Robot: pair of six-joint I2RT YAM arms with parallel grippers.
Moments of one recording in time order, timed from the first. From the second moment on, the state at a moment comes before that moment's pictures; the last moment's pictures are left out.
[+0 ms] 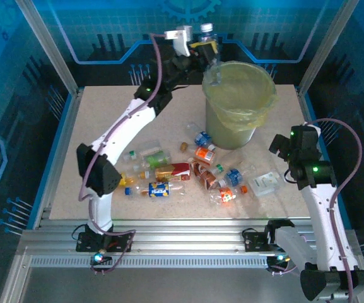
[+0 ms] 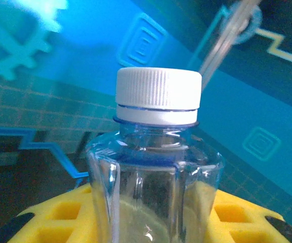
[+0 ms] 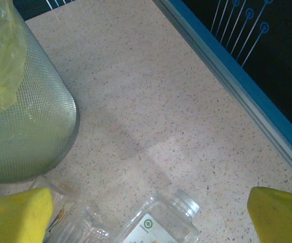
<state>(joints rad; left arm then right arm) -0.54 2.01 2.12 0.06 0.17 -0.53 0.00 0.87 1.01 -0.91 0.34 0.41</state>
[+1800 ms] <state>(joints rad) -0.60 2.40 2.36 -0.05 0.32 -0.32 -0.10 0.73 0.69 -1.11 0.18 0.77</state>
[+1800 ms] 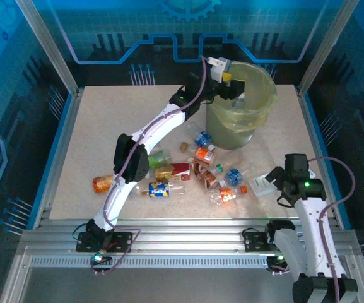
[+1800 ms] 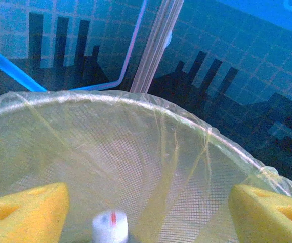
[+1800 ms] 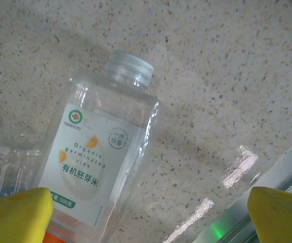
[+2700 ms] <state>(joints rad) -0.60 1.89 2.08 -0.15 0.19 -0.32 -0.13 0.74 0.56 -0.98 -0.11 0.79</state>
